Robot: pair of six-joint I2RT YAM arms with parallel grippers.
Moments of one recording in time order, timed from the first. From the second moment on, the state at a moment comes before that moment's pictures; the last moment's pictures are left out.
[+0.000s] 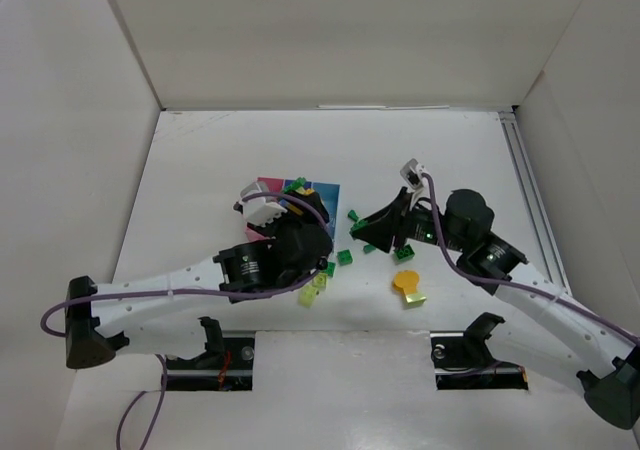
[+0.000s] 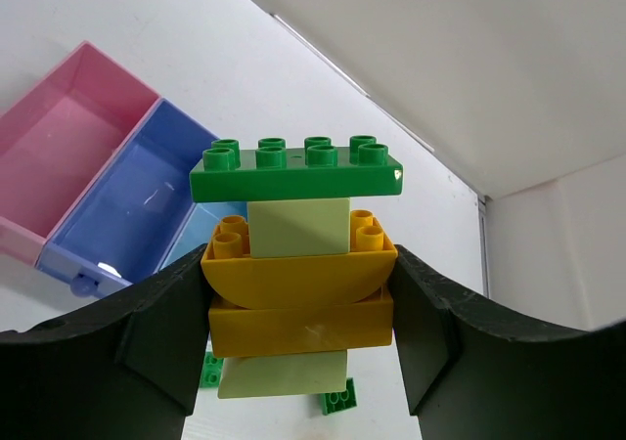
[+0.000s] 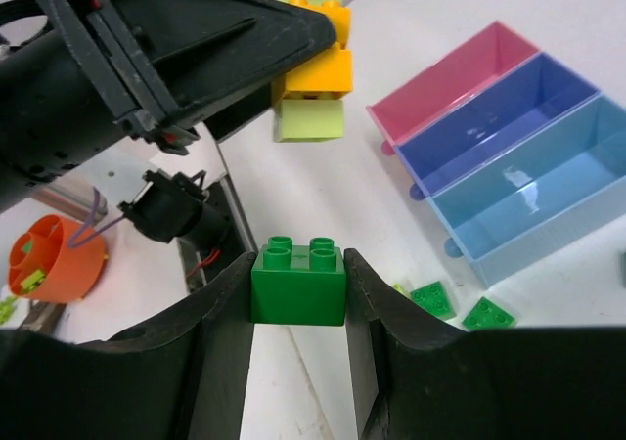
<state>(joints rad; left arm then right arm) -1.25 1.10 0.98 -0.46 -1.24 -1.28 0.68 0.89 0.74 0.06 -0.50 0.44</state>
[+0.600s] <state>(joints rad) -1.11 1.02 0.96 -0.72 -1.07 -1.40 0.72 1.60 1.10 -0.02 -0.23 0.18</state>
